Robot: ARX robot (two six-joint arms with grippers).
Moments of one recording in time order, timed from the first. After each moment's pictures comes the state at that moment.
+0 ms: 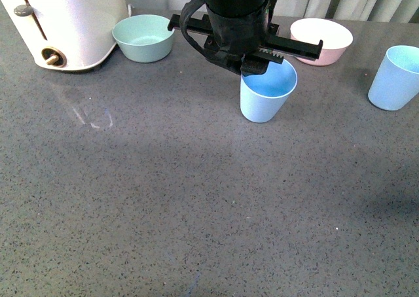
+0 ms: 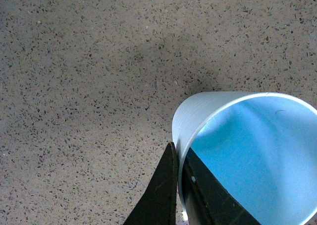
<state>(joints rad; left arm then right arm) -0.61 2.32 1.79 -0.45 -0.09 -0.17 0.00 0.00 0.02 0.00 0.00 0.00</state>
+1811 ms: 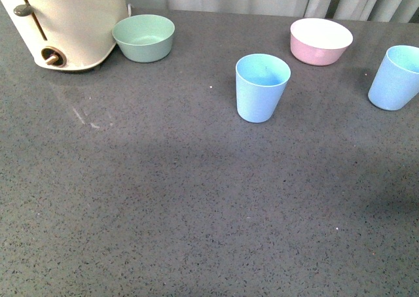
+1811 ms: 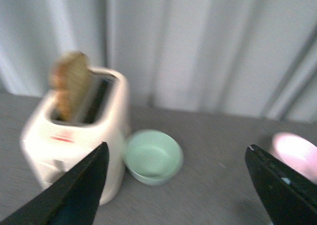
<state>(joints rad) -0.29 1.47 0.84 0.55 -0.17 -0.14 0.00 0.00 0.02 0.00 0.00 0.00</state>
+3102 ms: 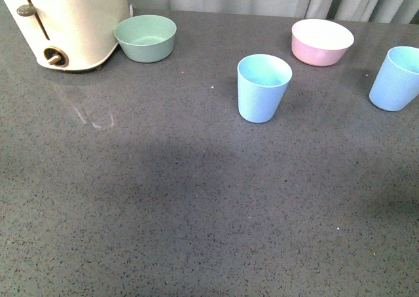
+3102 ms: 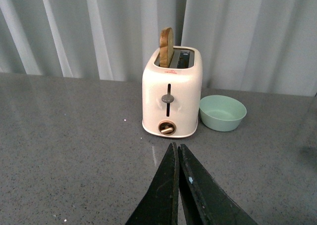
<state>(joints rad) 0.00 0.68 0.03 0.66 0.00 -0.01 0.00 0.00 0.02 0.00 0.00 0.00</state>
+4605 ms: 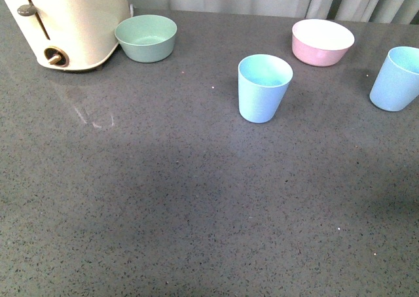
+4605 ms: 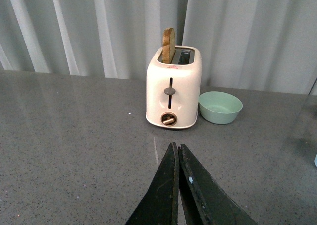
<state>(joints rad) 0.00 0.01 0.02 0.00 0.00 -0.01 0.00 0.00 0.02 0.00 0.00 0.00</state>
